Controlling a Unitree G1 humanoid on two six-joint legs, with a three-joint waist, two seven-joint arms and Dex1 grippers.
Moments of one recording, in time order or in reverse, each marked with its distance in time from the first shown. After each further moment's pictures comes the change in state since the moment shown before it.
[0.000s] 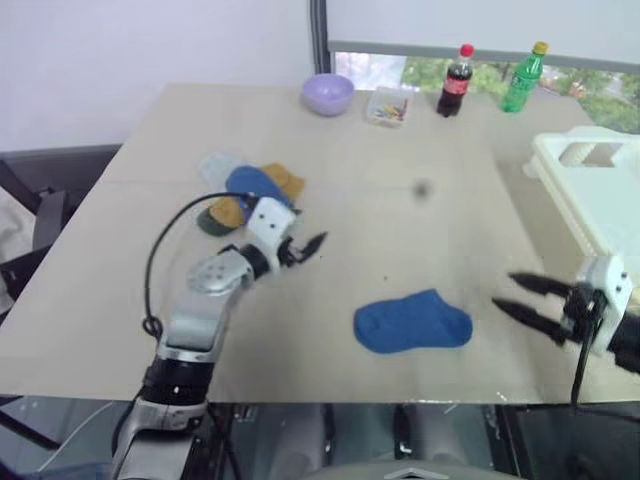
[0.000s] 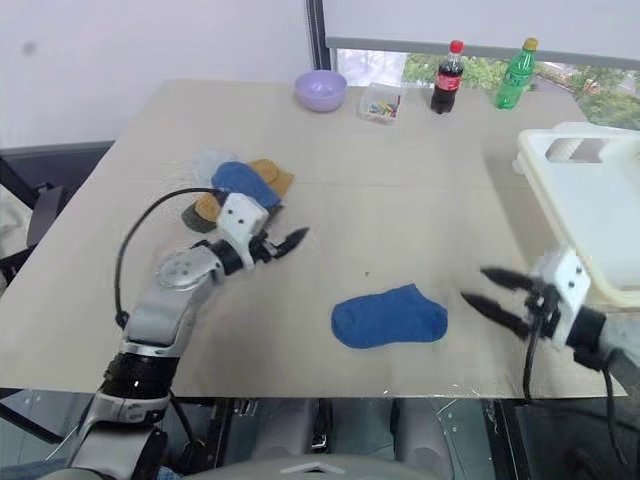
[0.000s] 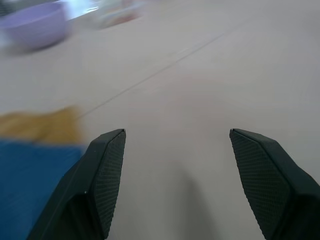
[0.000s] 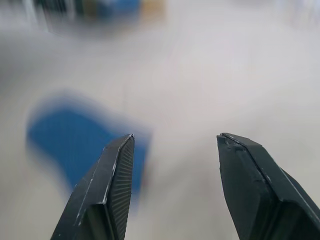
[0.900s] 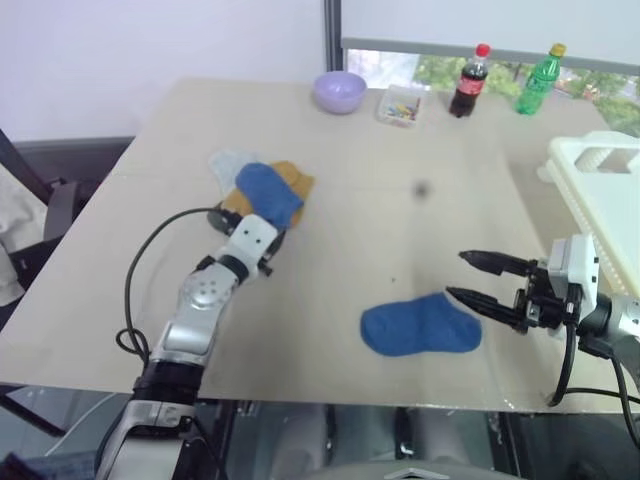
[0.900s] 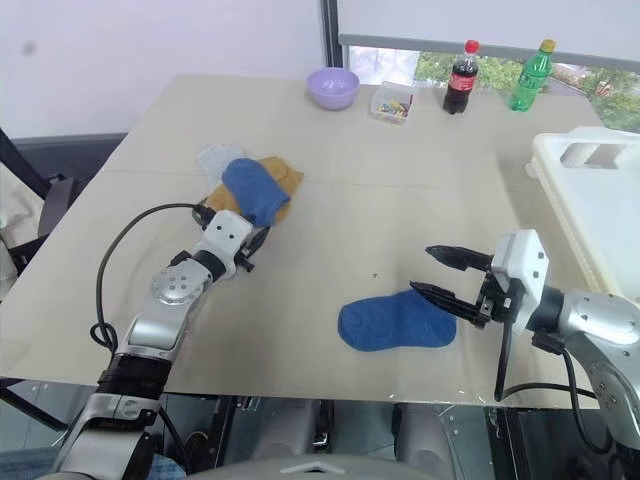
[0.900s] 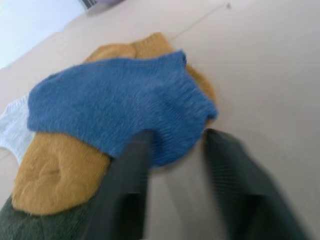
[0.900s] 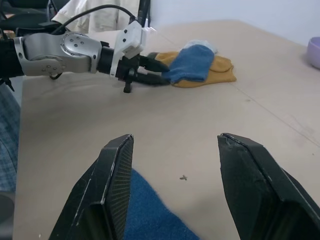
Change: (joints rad) left arm 0.008 0.032 0.003 0.199 0.145 -0.256 0.132; right arm -0.034 -0.005 0.130 -0.066 -0.003 -0.027 0.050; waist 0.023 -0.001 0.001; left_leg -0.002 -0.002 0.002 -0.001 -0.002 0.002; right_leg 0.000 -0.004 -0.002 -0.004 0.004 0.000
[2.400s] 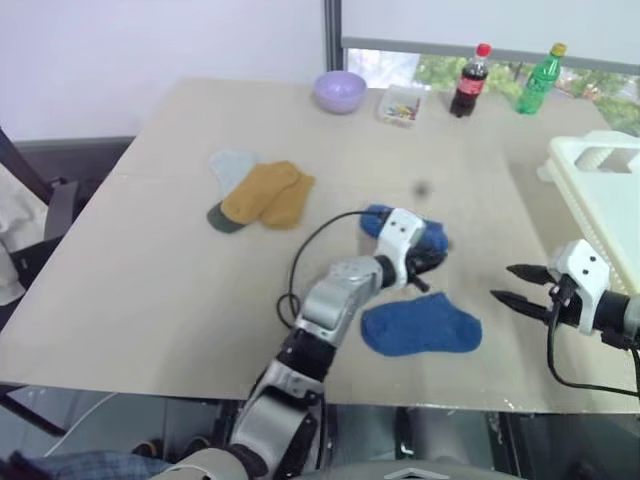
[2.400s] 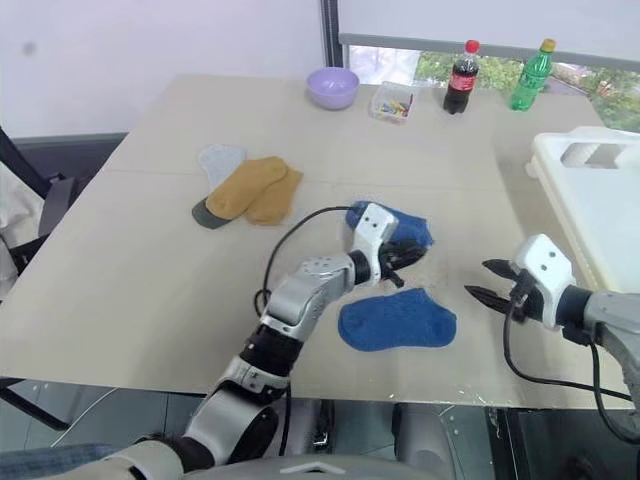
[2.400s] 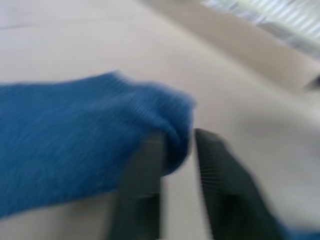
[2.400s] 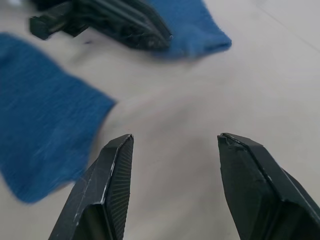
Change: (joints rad) left arm -0.266 -0.635 -0.218 0.003 -0.273 0.583 -0.137; right arm 0.016 -0.134 -0.012 0.224 -0.200 0.112 -0.075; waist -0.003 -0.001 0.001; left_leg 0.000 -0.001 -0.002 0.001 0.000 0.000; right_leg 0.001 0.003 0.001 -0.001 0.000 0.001
